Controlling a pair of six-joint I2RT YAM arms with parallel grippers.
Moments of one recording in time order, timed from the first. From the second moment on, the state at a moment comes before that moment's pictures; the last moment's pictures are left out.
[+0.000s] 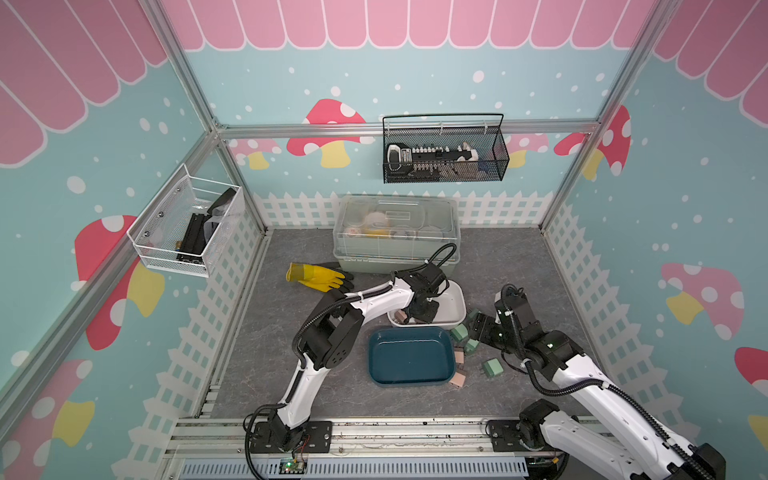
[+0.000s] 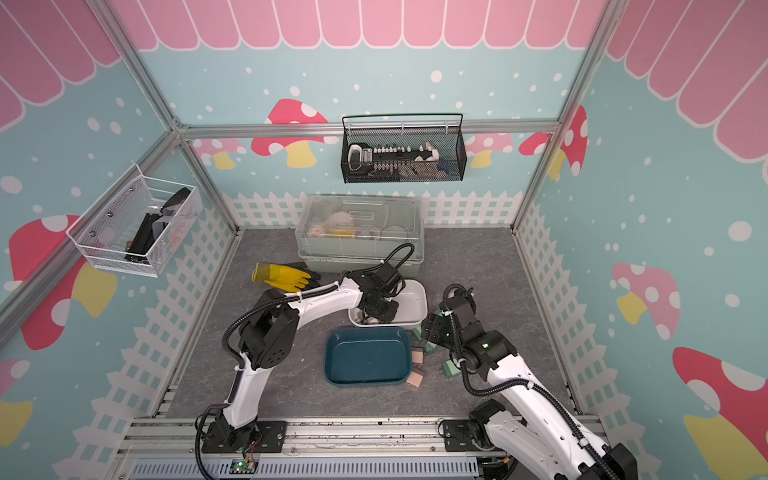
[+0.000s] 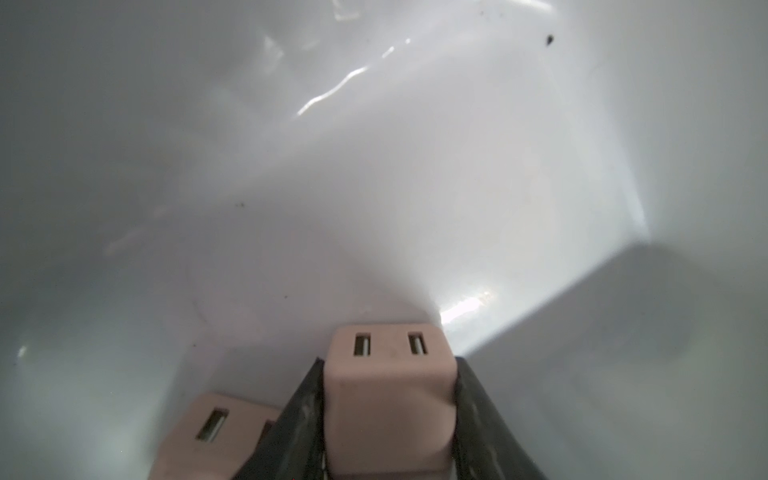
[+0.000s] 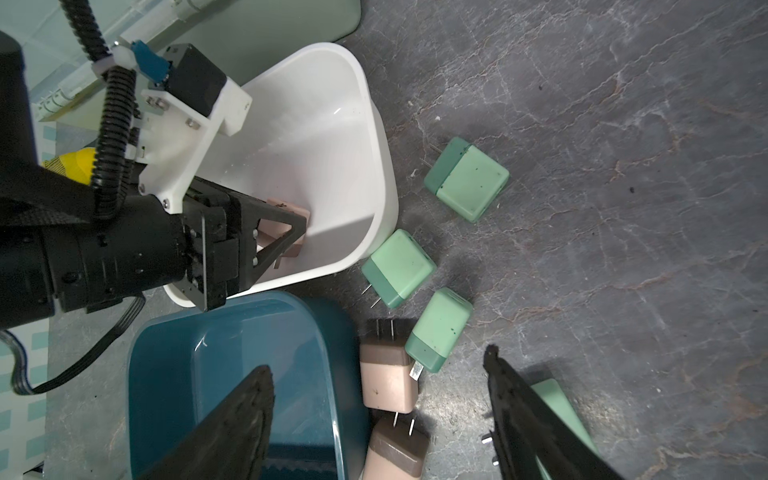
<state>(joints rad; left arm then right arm) -0.79 2.18 1.69 -0.74 0.01 -0.29 0.49 0.89 0.70 -0.69 0.06 0.76</state>
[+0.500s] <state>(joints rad) -0.71 1.84 1.65 -0.88 -0.01 -0.33 0.51 0.92 0.70 -0.71 0.03 0.75</state>
